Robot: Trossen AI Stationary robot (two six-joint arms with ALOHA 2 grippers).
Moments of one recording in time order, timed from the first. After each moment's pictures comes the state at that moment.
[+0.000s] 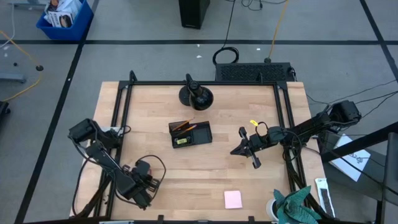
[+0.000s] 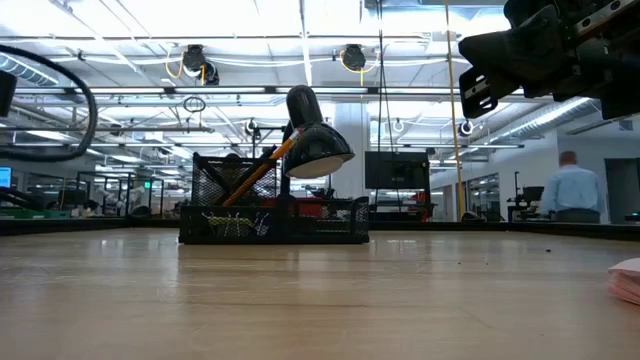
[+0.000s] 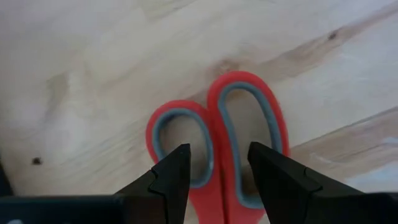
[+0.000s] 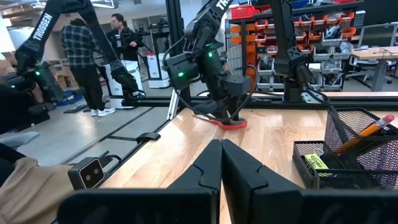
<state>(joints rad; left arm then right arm) -0.88 1.79 0.99 -0.97 -0.16 -2.05 0.20 1.23 0.16 1.09 -0.13 0.11</state>
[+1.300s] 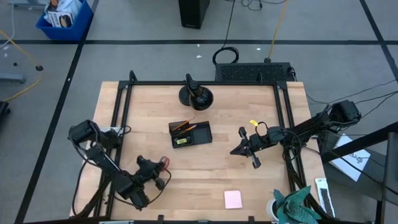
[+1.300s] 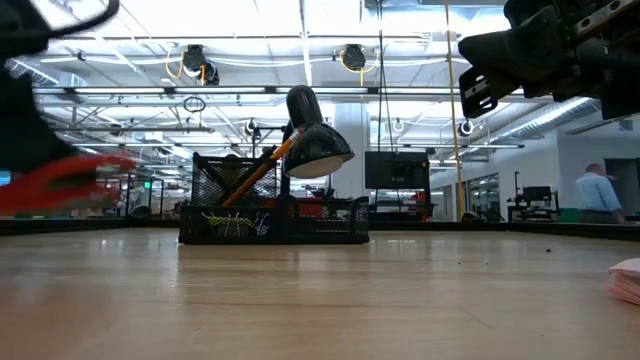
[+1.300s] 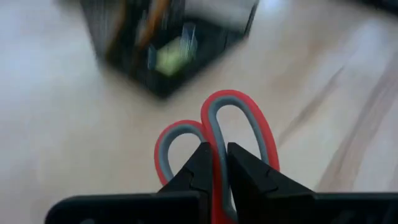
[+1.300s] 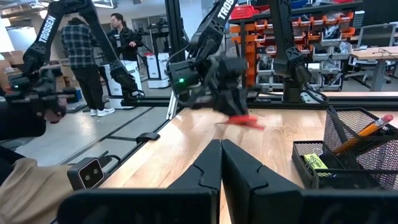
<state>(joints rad) -0.93 1.79 0.88 -0.74 -1.02 -1.85 0.20 1.23 0.16 1.09 -0.13 0.11</state>
